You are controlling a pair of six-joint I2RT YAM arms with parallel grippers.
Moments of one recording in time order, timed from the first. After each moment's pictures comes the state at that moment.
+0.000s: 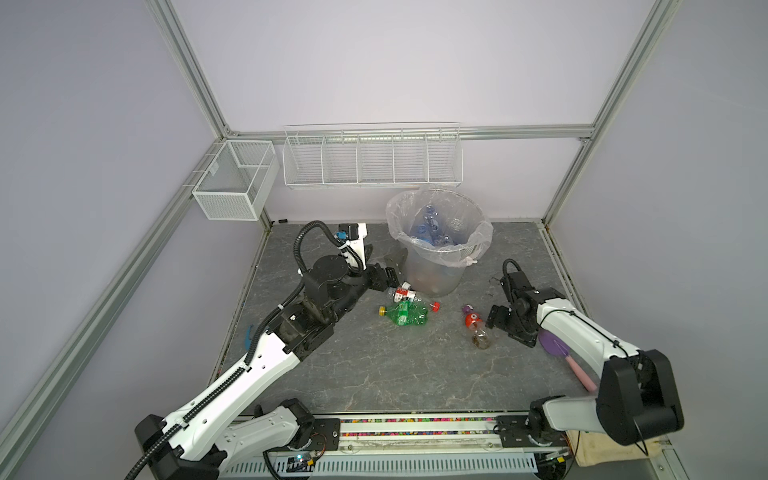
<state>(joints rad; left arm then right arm) -0.78 1.04 1.08 -0.13 -0.13 -0.42 0.23 1.34 0.85 -0.89 0.07 0.69</state>
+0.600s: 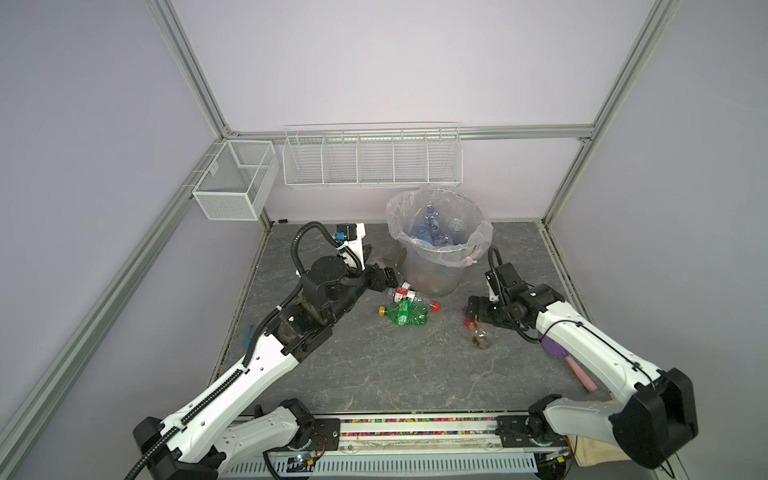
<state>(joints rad) -0.78 1.03 1.07 -0.13 -0.13 -0.42 0.48 1.29 0.98 -0.87 0.04 0.56</state>
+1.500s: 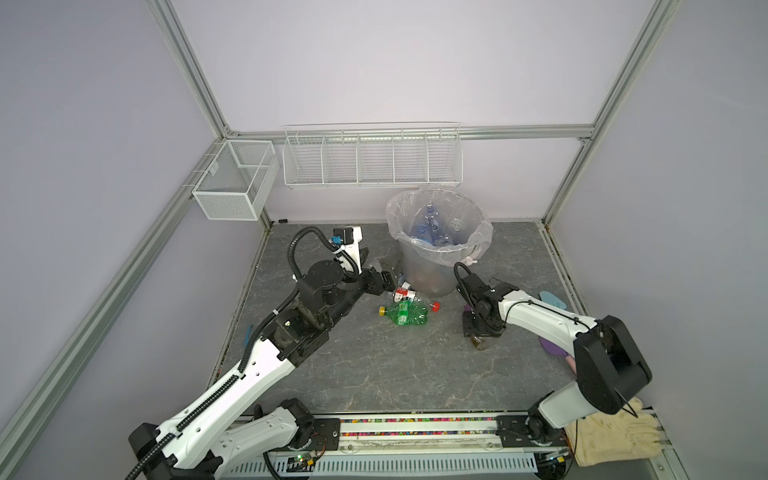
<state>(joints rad) -0.78 0.99 1.04 -0.15 -0.14 -0.42 0.56 1.55 0.97 -0.87 0.16 0.55</state>
